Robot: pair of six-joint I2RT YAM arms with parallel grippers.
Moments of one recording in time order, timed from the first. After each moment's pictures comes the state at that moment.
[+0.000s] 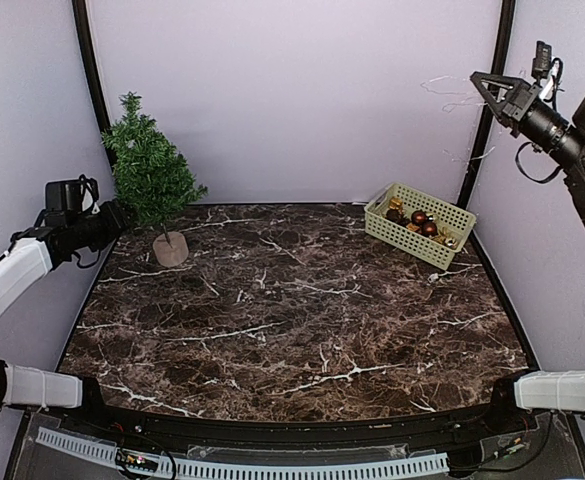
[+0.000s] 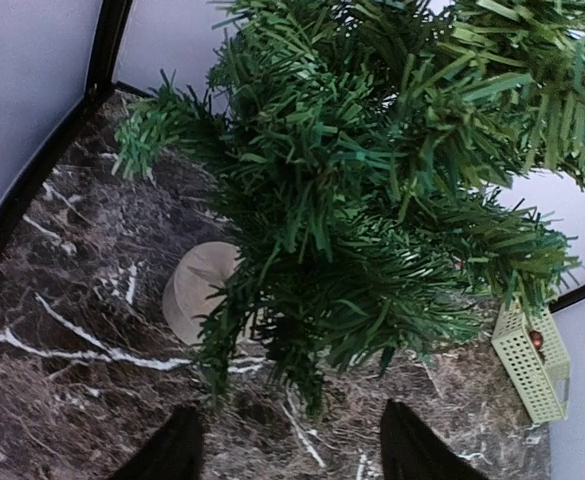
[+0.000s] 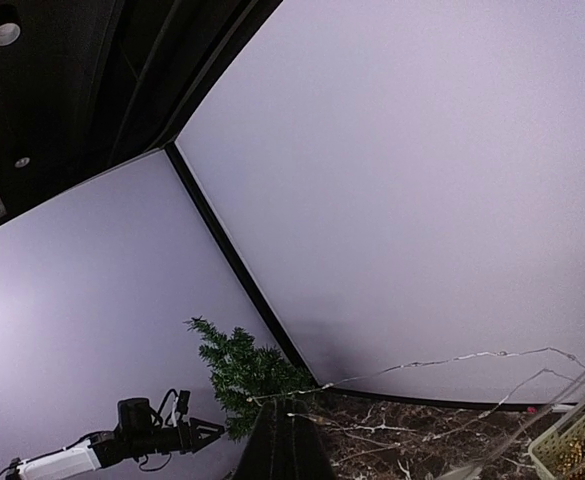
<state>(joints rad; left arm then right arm) 0.04 1.13 0.89 -0.26 0.19 -0.53 0.15 1.04 1.42 -0.05 -0.56 0.69</state>
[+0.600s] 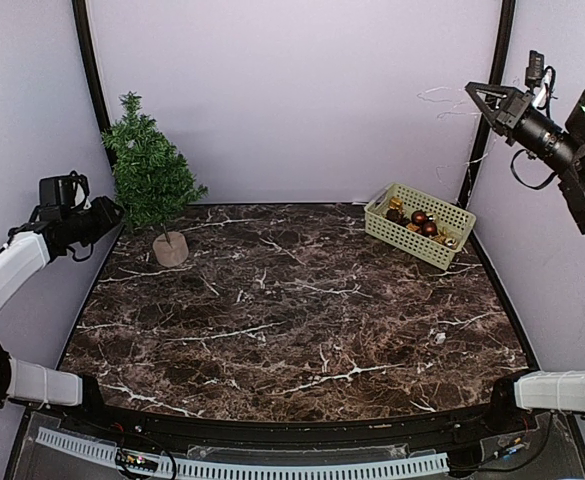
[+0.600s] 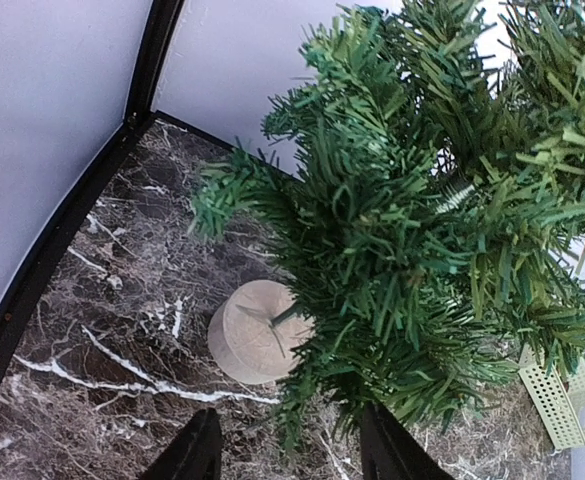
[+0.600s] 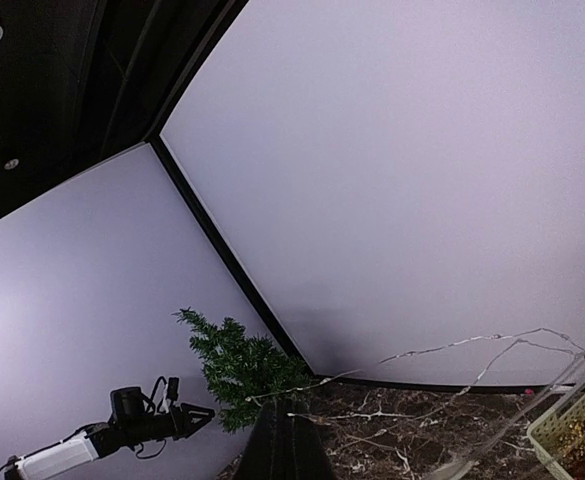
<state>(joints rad) 0.12 1.18 0.94 -0.25 0.18 -0.48 0.15 1.04 1.37 -0.05 -0.55 0.69</state>
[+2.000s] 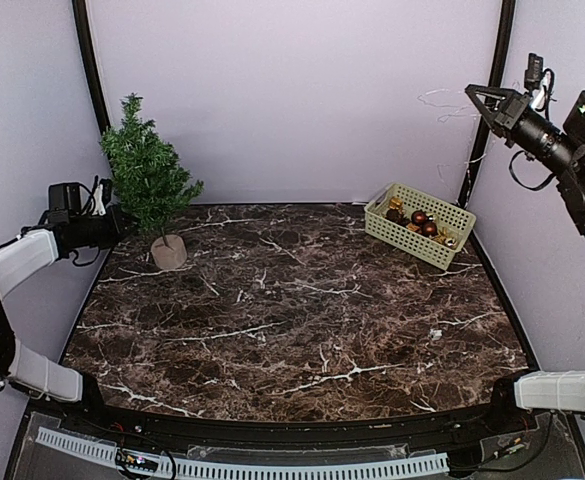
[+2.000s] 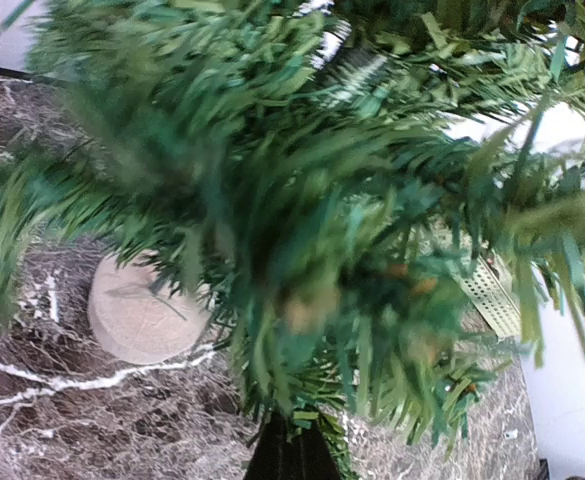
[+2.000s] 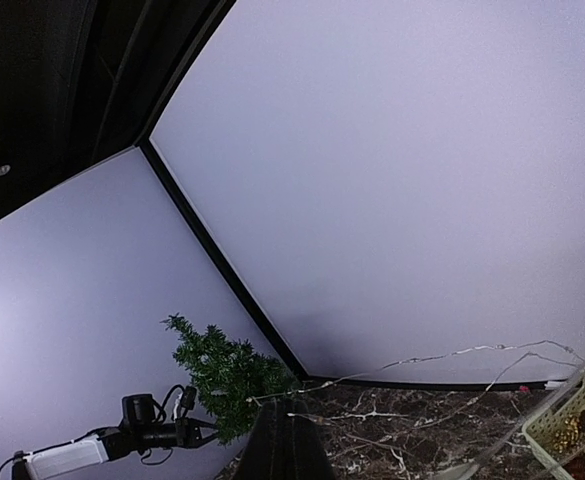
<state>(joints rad) 0.16 1.31 0.92 -0.18 0.60 -0.36 0.15 1.04 1.35 -0.06 -0.53 0.69</state>
